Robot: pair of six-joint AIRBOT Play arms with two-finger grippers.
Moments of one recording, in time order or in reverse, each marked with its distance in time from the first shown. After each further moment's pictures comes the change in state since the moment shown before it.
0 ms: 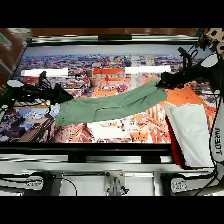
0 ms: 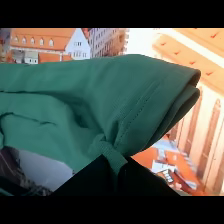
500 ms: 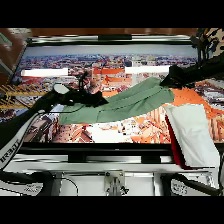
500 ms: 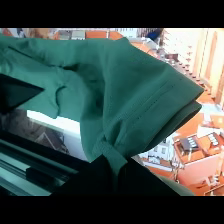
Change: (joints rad) left arm -0.505 -0.046 0.001 -0.090 0.380 0.027; right arm 0.022 0.237 0.012 0.011 0.195 0.192
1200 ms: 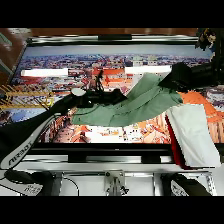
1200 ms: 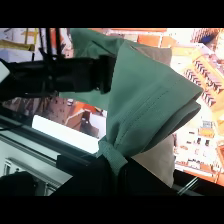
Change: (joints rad) left arm -0.124 -0.055 0.085 -0.324 0.133 0.164; right arm 0.119 0.252 0.000 -0.004 0.038 0.147
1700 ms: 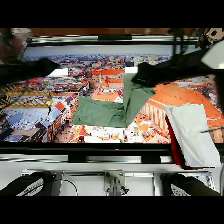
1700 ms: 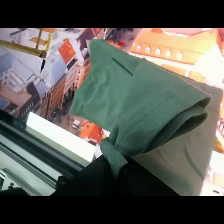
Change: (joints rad) left arm 0.507 0.575 0.007 0.737 -0.147 -0.296; right arm 0.300 -0.156 0.000 -0.085 -0.292 0.017
